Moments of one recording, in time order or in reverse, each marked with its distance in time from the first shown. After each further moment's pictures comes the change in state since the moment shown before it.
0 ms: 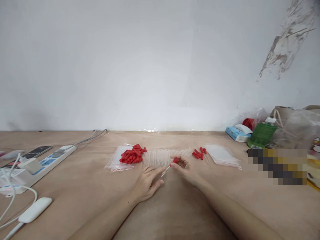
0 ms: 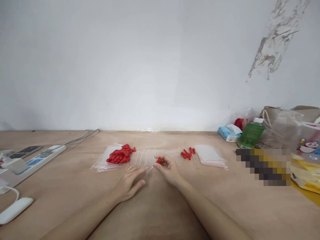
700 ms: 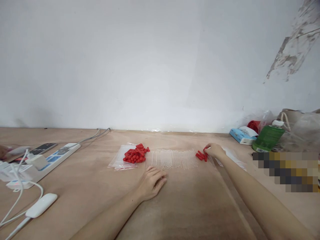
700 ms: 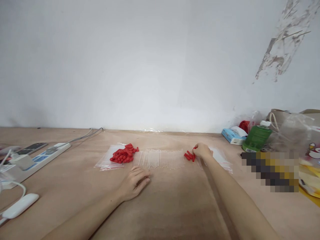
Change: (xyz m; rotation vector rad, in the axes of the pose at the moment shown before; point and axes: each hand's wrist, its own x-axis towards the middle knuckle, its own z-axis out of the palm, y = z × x) left_hand 0.002 0.000 0.004 0.020 -0.039 -0.017; right_hand 0.072 0.036 -0.151 -1.133 0.294 0.560
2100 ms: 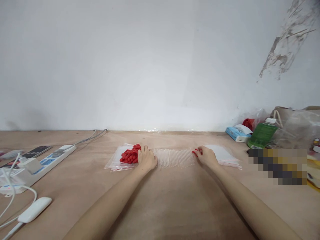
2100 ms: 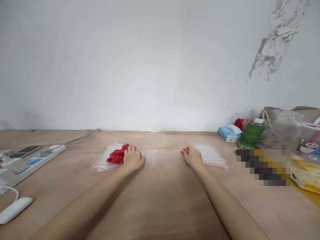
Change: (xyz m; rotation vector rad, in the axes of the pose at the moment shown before) left_hand 0.070 -0.038 0.000 0.617 -0.020 -0.590; right_hand -0.056 -0.019 0.013 0.022 0.124 -0.254
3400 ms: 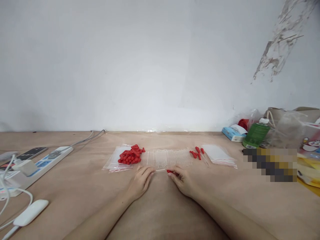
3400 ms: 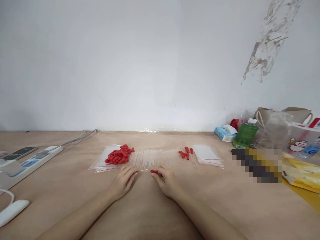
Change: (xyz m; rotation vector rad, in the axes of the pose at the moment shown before) left_hand -0.078 -0.028 -0.006 -0.497 0.151 0.509; right_hand -0.099 -0.082 0.018 0.775 -0.149 -0.540
